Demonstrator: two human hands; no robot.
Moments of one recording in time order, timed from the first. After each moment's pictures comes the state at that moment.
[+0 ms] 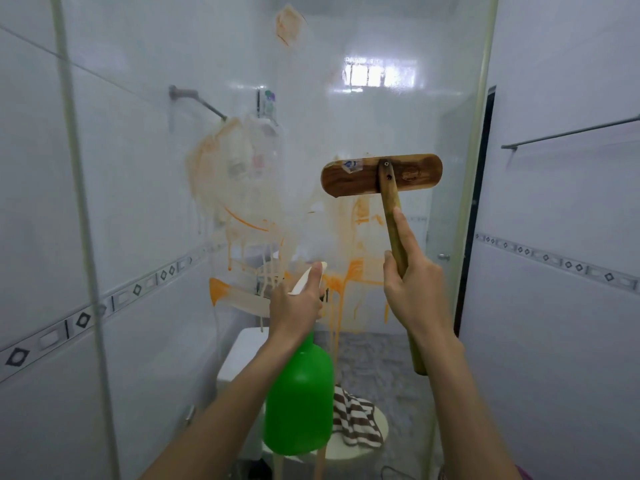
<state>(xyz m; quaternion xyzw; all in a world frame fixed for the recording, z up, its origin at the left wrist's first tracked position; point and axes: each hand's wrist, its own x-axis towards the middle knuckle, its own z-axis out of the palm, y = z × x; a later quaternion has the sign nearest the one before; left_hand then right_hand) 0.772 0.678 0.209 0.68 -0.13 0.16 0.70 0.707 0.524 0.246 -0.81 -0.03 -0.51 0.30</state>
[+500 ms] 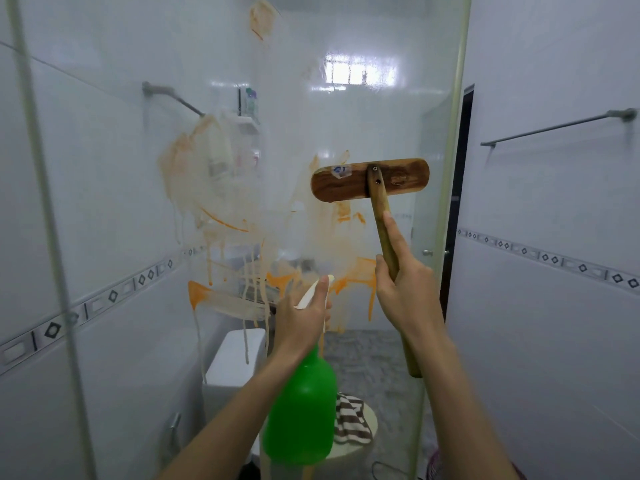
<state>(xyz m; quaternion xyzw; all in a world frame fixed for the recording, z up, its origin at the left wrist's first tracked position) 0.764 0.648 0.191 0.66 -0.19 0.14 0.71 0.702 0.508 0.239 -0.81 -0.03 -0.50 0.29</state>
